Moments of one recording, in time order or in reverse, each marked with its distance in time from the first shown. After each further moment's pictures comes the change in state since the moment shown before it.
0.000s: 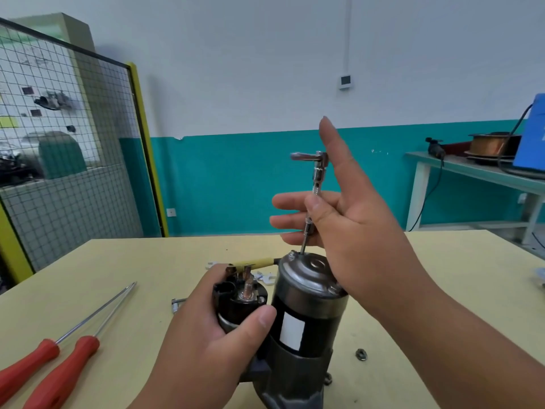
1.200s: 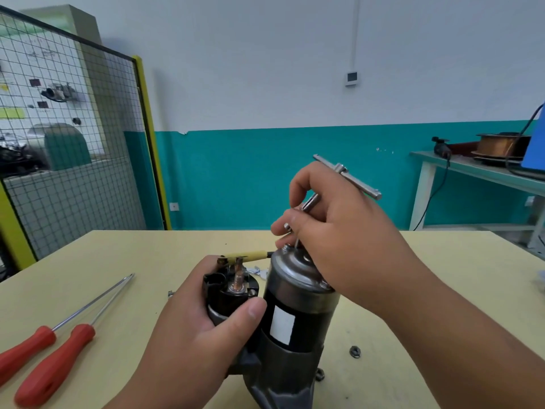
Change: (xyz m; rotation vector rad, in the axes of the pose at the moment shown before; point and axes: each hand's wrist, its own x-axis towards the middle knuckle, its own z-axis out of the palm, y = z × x) left_hand -0.002 -0.004 0.002 -0.003 0.029 0.004; right_hand -0.004 -0.012 -0.003 -0.409 -0.064 0.125
